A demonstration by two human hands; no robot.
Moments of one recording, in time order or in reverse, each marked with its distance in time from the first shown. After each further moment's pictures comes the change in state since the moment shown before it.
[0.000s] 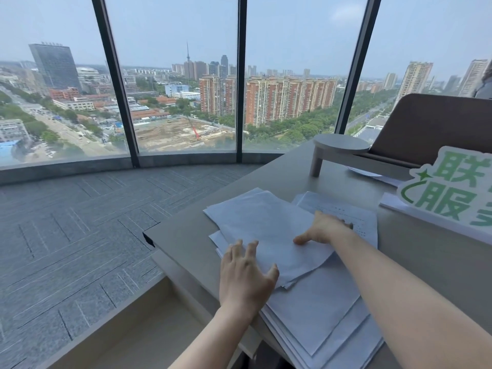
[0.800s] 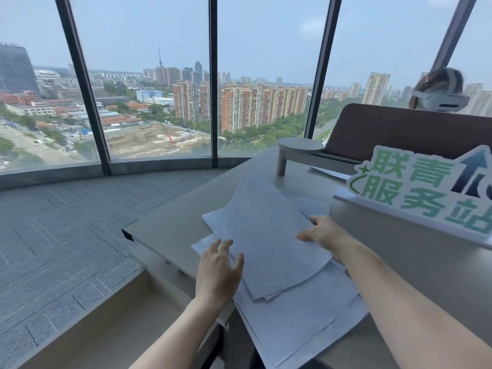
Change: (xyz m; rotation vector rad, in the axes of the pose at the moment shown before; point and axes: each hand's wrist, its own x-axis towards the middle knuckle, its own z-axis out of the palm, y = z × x) left_hand -0.038 0.004 -0.006 -0.111 -0.009 0.071; right_hand -0.097 0.086 -0.012 0.838 0.000 -0.111
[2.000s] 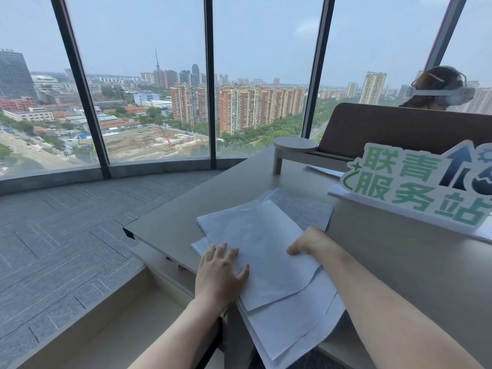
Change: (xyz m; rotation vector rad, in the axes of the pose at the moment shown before) left_hand -0.018 -0.002 0.006 0.331 -0.078 0.103; right_hand -0.009 0.011 0.023 -0.441 0.068 0.220
